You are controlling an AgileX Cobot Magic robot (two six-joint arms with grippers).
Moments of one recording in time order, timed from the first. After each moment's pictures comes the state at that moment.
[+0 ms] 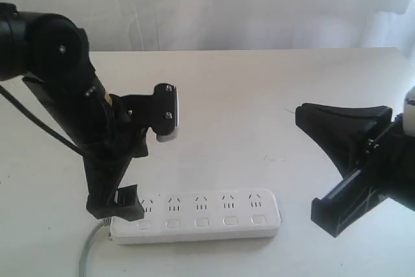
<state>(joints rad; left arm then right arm) -0.52 1.59 -1.11 -0.21 0.91 0.99 0.71 0.73 -0.36 0.18 -0.14 -0.22</state>
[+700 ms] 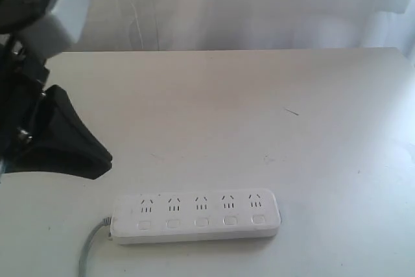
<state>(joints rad) -0.52 1.08 -1.11 -0.46 1.17 0.89 0.71 0.30 -0.36 0.18 -0.11 -0.43</state>
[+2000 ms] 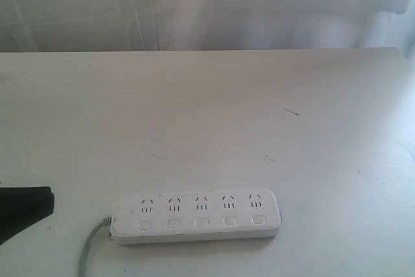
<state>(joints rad) -0.52 0.44 -0.32 -0.85 0.38 0.89 0.14 0.03 -0.36 0.18 0.13 -0.43</state>
